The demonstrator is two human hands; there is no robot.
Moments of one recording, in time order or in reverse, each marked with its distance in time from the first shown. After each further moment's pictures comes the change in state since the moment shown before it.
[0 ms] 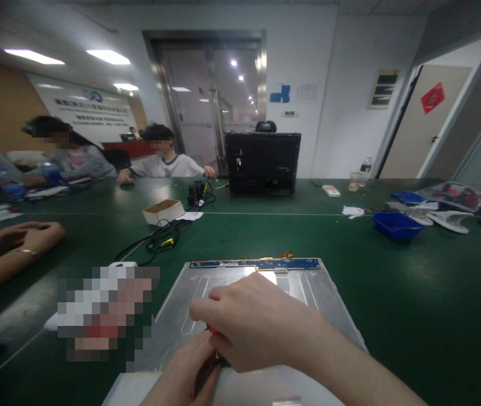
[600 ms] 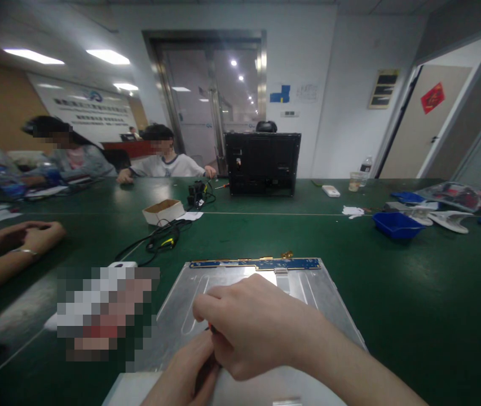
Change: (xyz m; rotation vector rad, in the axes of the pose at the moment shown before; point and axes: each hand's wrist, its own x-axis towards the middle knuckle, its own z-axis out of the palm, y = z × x) left_hand 0.002 0.002 0.000 -0.010 0.002 -0.007; right_hand -0.003 -0.002 -0.002 0.051 -0.022 0.012
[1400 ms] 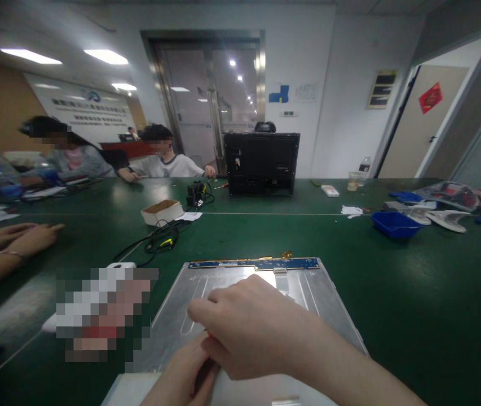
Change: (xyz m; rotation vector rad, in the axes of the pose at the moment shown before) left_hand -0.001 -0.007 0.002 0.066 -0.043 0.038; right_hand 0.002 -0.003 0.004 -0.063 0.037 0.004
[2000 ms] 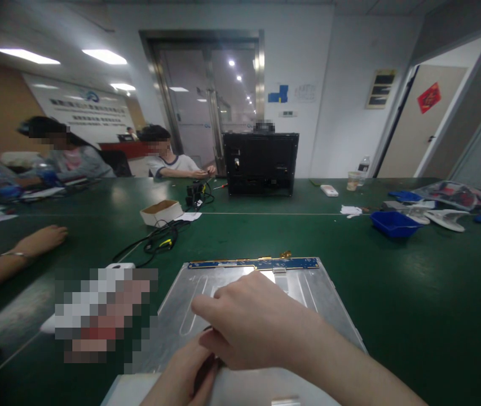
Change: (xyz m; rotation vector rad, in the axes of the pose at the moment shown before) left_hand -0.001 -0.001 -0.001 -0.038 0.018 0.005; right_hand 0.001 0.003 0.000 -0.020 -0.009 0.041
